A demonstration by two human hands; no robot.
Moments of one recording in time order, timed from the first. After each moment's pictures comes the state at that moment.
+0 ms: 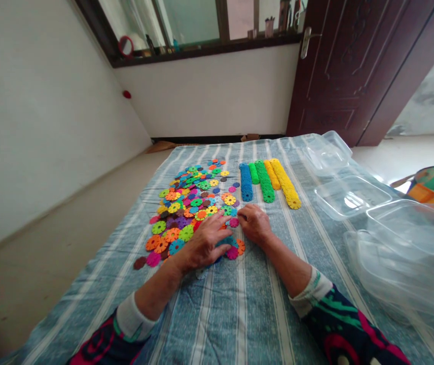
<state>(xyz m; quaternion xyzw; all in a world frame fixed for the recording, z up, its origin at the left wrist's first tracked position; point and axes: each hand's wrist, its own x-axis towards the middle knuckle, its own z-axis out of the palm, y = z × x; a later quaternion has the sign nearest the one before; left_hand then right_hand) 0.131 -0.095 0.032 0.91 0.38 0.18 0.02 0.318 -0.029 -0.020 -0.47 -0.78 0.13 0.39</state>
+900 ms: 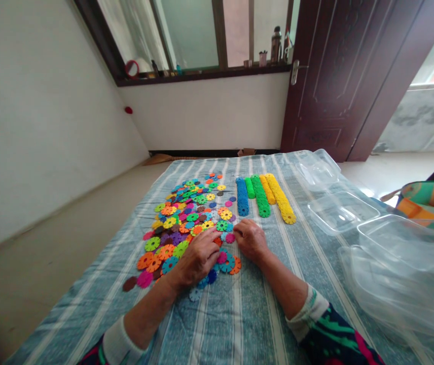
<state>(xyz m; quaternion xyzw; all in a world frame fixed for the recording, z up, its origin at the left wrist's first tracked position) 0.120 -0.085 0.015 0.89 0.39 0.23 -0.05 0.313 -0.032 -0.016 -0.46 -0.79 0.12 0.39</state>
